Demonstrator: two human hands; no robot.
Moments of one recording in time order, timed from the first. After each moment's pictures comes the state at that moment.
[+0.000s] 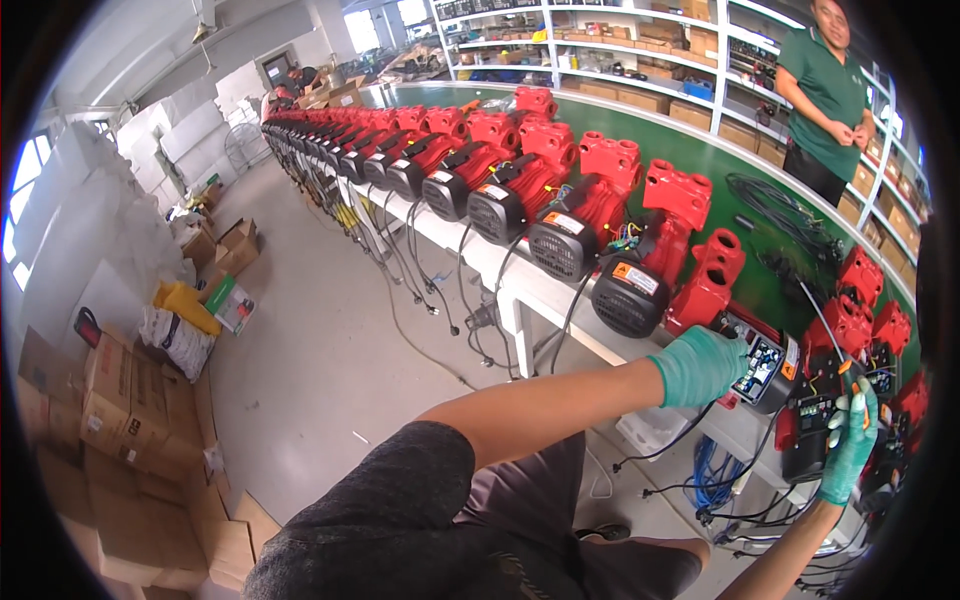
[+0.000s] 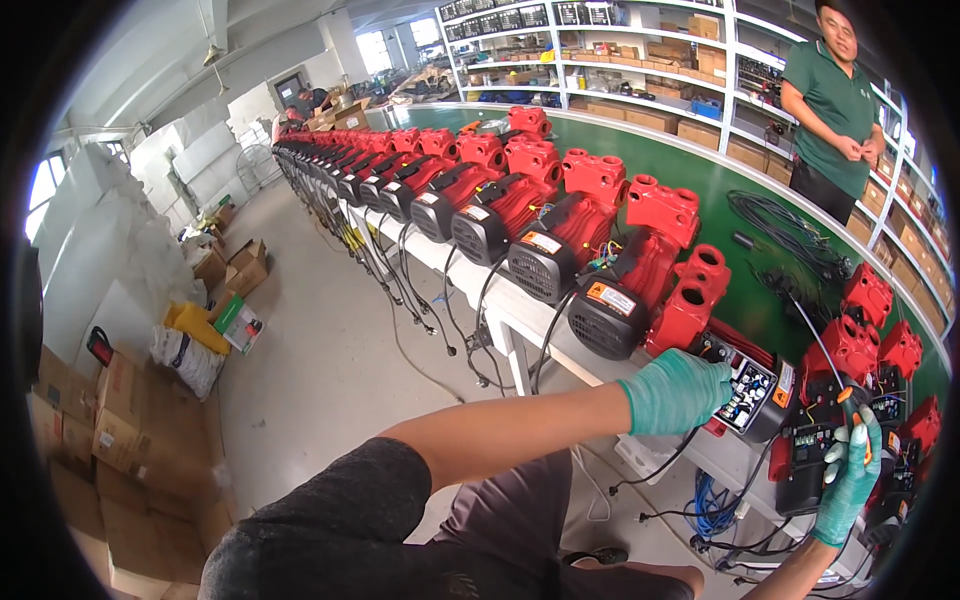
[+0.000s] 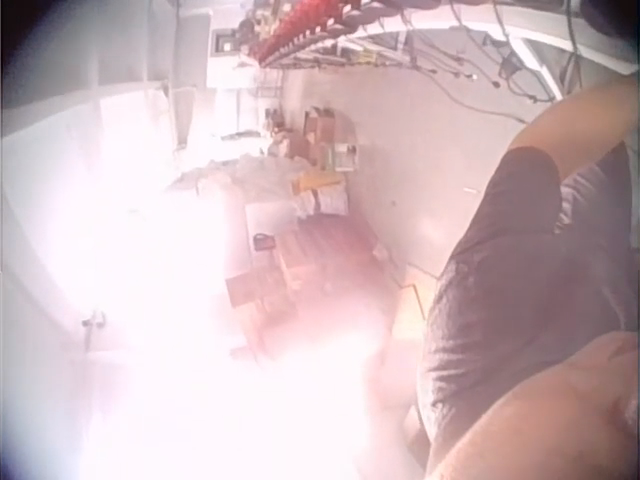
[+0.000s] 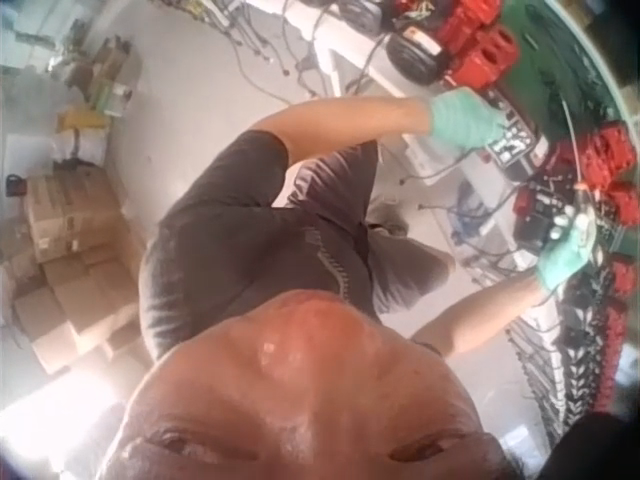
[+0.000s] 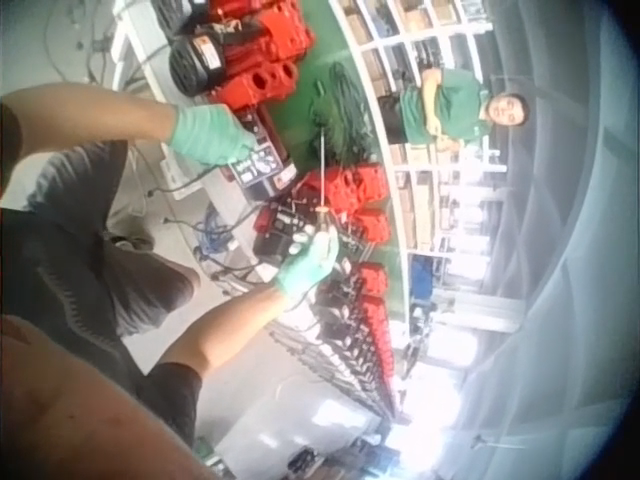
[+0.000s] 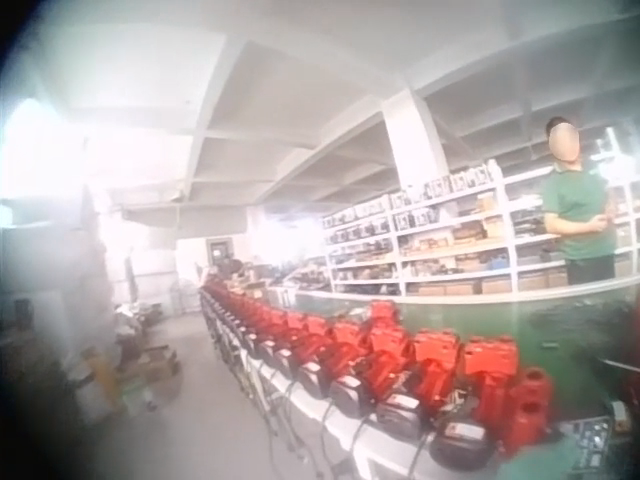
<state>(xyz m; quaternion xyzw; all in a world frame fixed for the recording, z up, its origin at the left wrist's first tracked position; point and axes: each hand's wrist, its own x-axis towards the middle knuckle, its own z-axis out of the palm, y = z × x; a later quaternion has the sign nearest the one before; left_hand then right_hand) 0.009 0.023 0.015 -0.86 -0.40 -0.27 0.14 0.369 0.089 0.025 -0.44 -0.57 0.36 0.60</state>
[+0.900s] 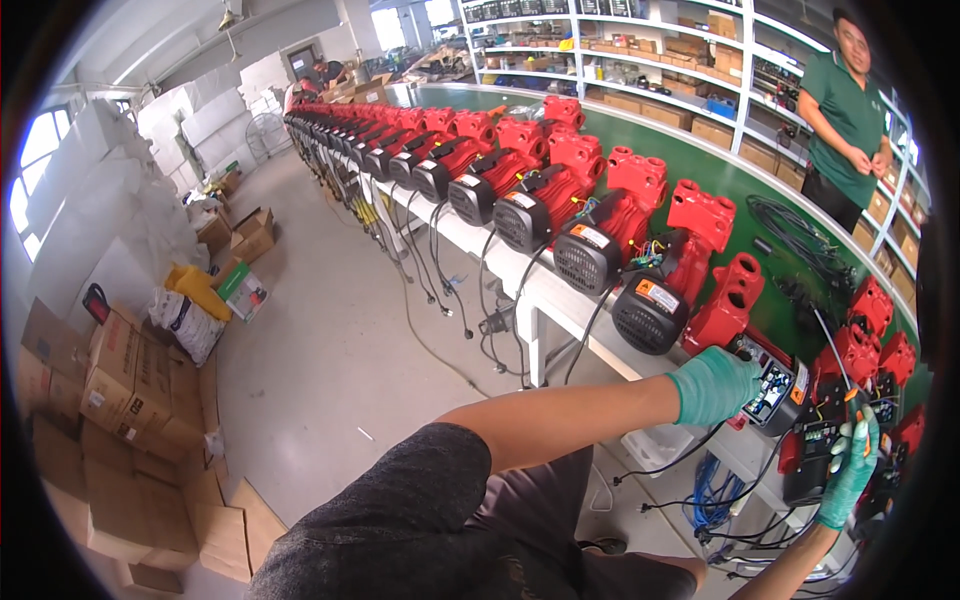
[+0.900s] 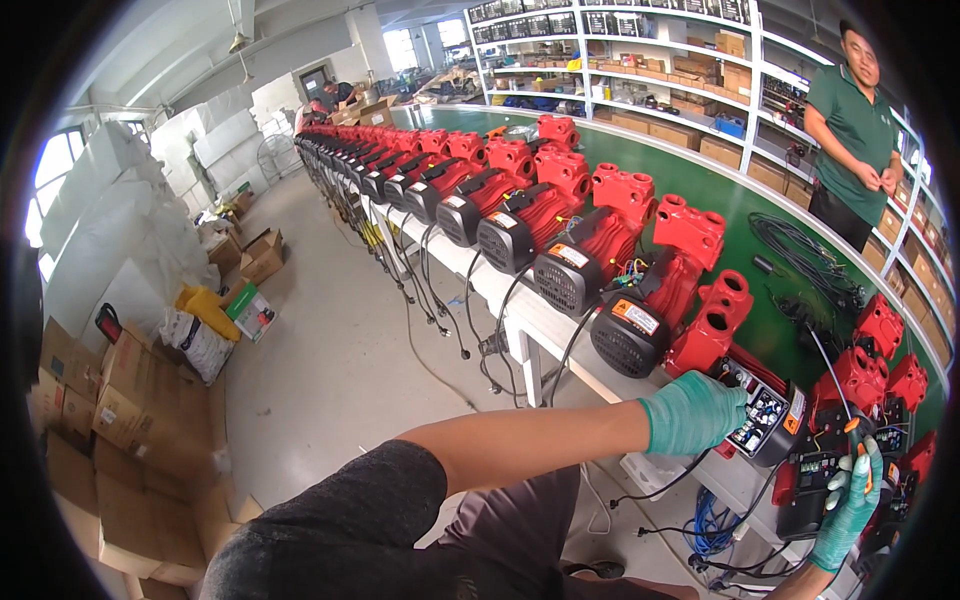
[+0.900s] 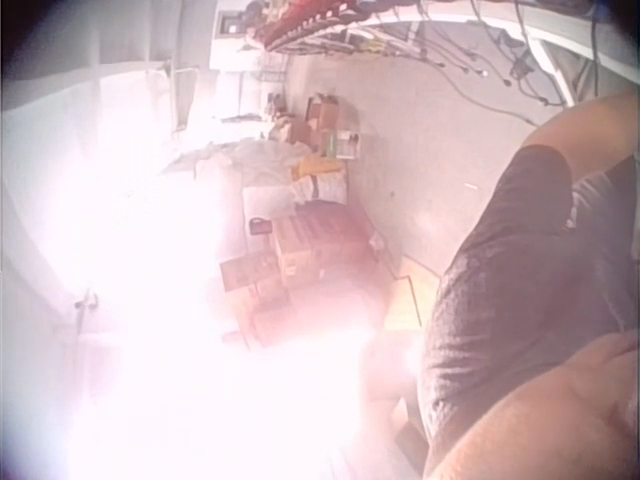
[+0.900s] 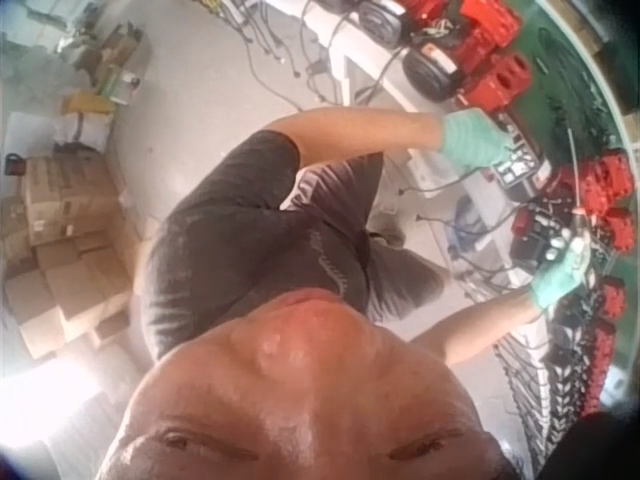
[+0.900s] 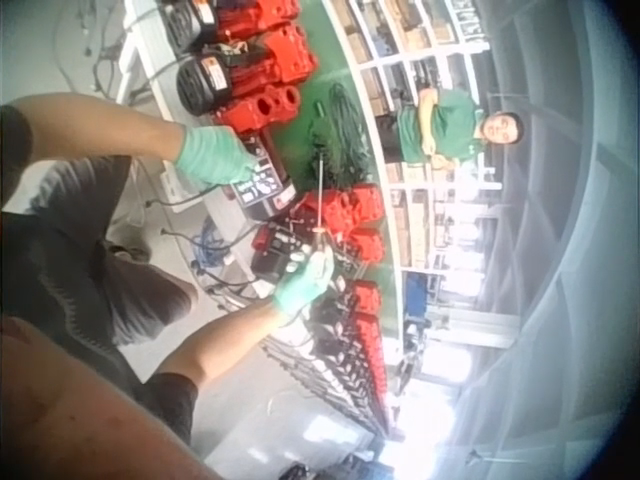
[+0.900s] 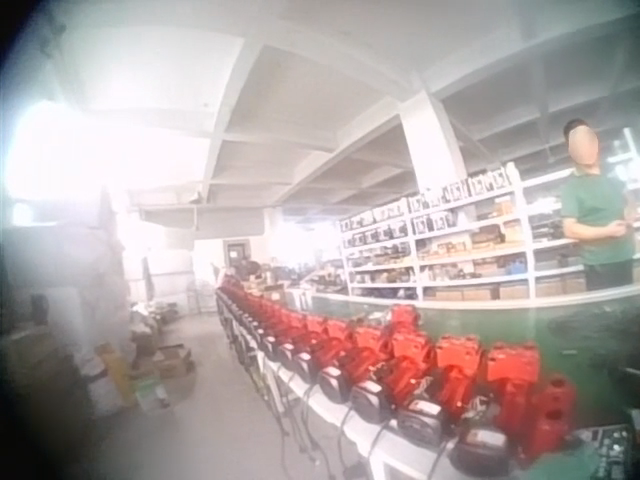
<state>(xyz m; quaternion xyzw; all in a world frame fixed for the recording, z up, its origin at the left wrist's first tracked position) 0.010 0.031 0.003 -0.86 -0.41 -0.29 0.12 0.377 0.097 0.017 -0.45 -0.56 0.36 0.60</state>
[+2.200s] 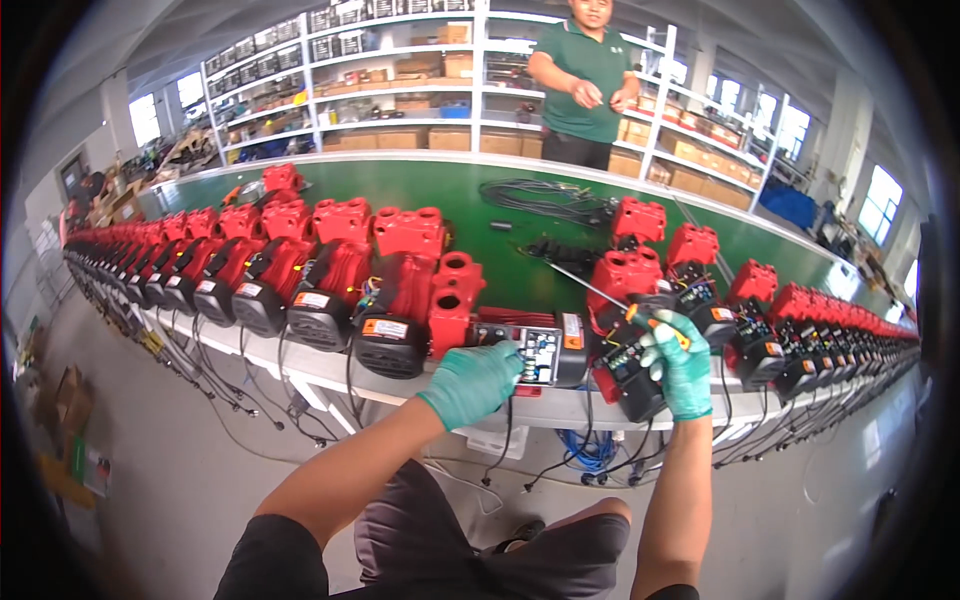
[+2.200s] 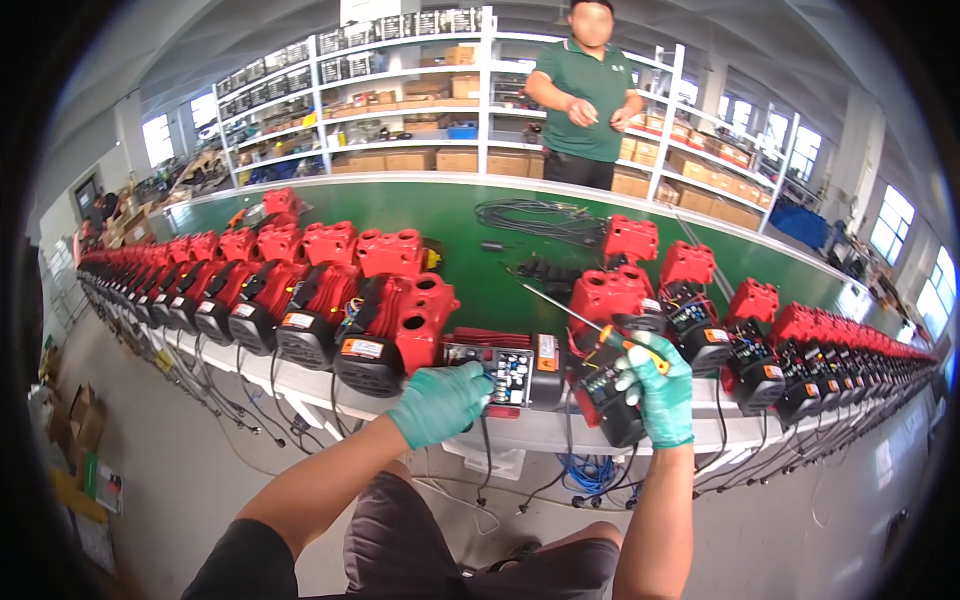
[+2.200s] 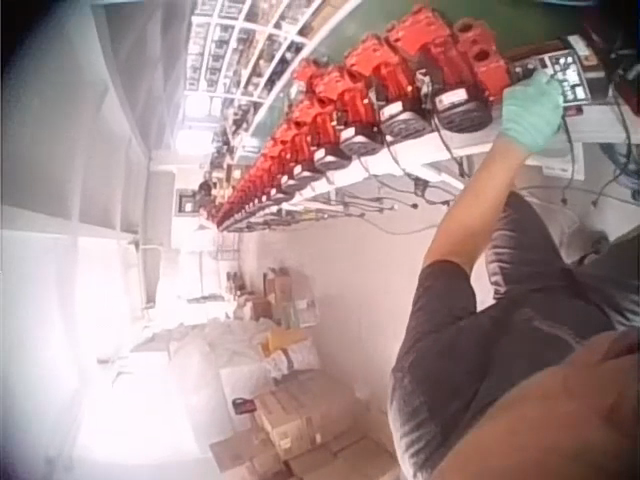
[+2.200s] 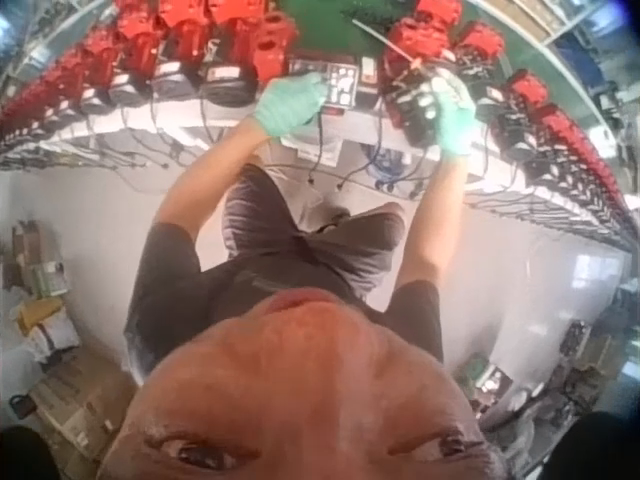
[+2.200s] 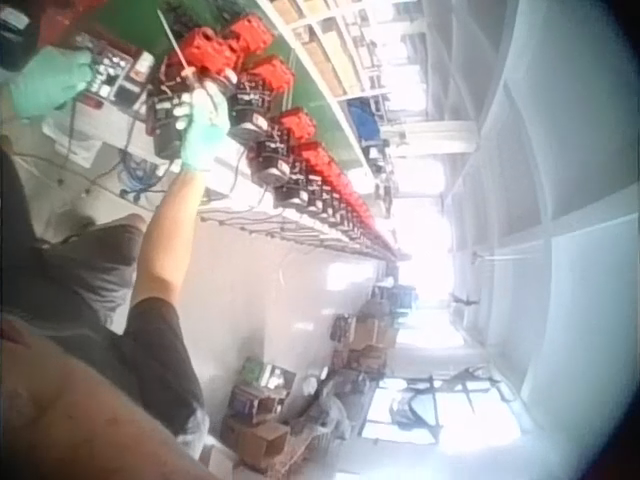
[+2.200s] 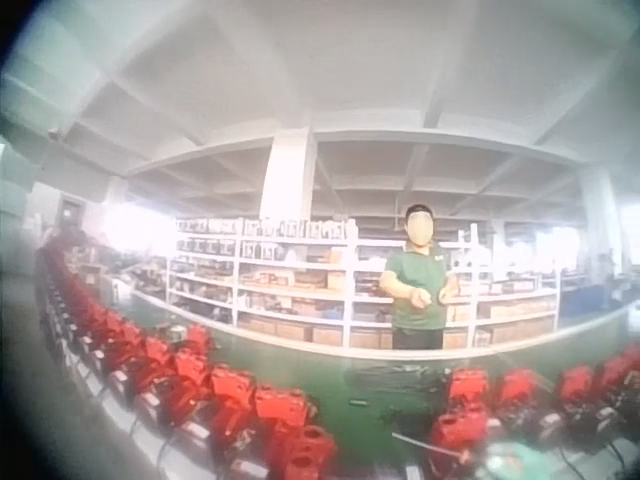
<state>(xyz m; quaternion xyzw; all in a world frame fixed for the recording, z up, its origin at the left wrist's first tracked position) 0.004 0.017 0.024 -0.88 -0.40 -0.23 0.11 0.335 0.052 0.058 -0.40 -0.52 0.46 0.60</state>
